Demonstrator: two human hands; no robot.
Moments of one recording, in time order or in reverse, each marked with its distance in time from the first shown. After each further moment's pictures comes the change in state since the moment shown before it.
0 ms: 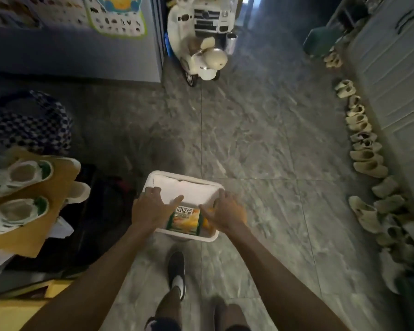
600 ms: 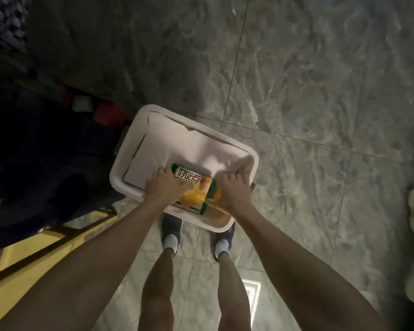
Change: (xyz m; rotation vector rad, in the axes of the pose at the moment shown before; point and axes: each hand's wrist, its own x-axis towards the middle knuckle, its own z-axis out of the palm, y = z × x) left_hand 0.133 -0.040 0.276 -0.026 -0.396 -0.259; right_hand 0.195 0.077 0.235 -0.407 -0.272 -0.321
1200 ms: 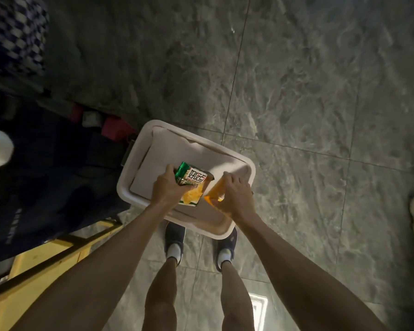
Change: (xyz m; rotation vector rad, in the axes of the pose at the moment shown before) left_hand -0.014 0.009 -0.026 -0.434 0.136 0.060; right_hand -0.009 0.003 -0.020 0.255 0.245 0.007
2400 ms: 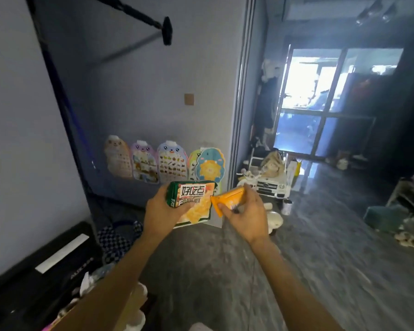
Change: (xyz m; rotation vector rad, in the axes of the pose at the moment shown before) left_hand -0.271 0.242 -0.529 -0.487 0.857 0.718; right_hand -0.114 -0.279 -0.578 0.545 0.882 -0.441
